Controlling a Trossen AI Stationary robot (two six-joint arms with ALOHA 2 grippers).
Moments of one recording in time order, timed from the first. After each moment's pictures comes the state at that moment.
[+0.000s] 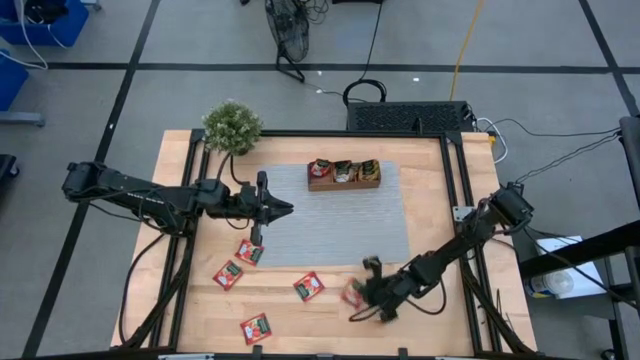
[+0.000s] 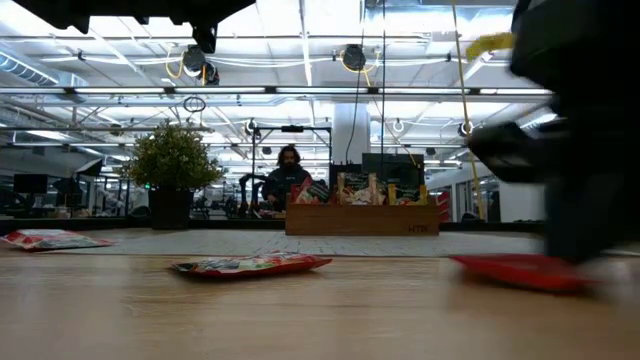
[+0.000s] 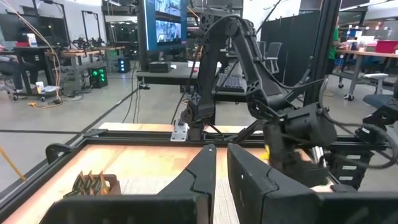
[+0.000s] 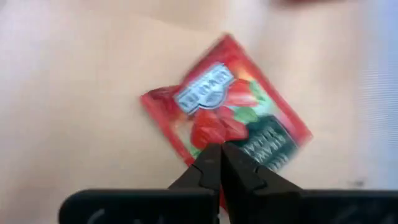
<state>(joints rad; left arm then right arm) -0.10 1.04 0.54 0.54 -0.07 -0.02 0.62 1.78 0.81 0.01 0.23 0.24</state>
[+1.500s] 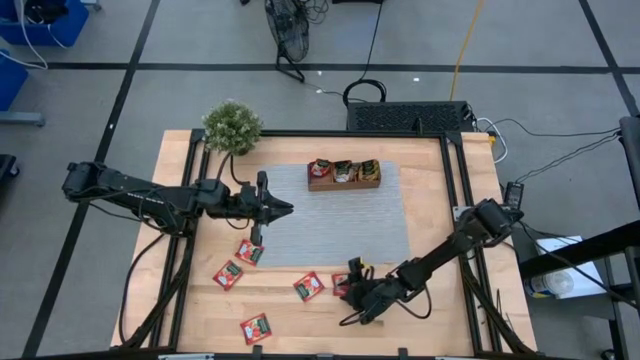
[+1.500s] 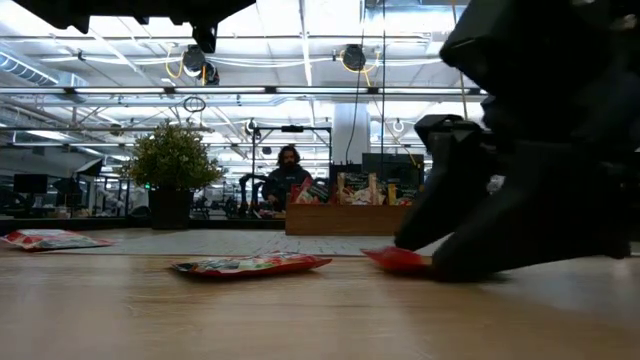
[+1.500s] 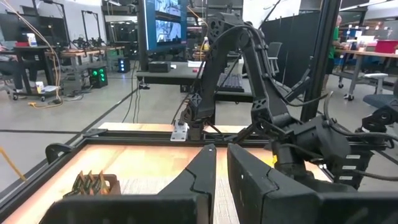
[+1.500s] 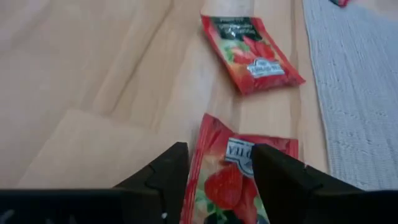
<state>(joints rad) -0.10 1.04 0.54 0.54 -0.07 -0.02 0.60 1.96 0.88 0.28 0.46 0.07</state>
